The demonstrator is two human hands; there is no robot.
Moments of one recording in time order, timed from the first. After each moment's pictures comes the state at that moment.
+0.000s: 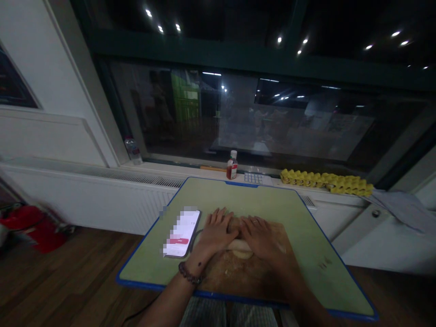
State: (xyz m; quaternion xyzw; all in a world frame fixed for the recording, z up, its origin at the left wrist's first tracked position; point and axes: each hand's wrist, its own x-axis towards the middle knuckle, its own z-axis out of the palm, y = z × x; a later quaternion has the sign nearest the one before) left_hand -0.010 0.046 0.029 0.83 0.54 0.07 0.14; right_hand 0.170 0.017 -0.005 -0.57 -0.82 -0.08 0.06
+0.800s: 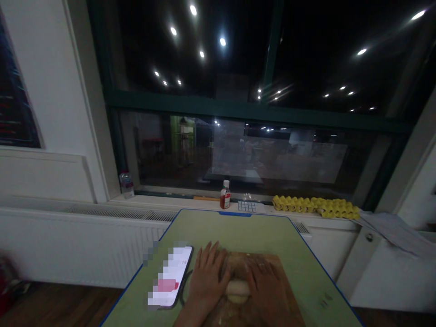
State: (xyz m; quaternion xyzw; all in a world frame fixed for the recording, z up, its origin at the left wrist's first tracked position) left_hand -0.020 0.034 0.004 0.84 0.51 0.19 -0.03; right_hand 0.181 -0.017 -0.025 -0.61 -0.76 -0.18 0.13
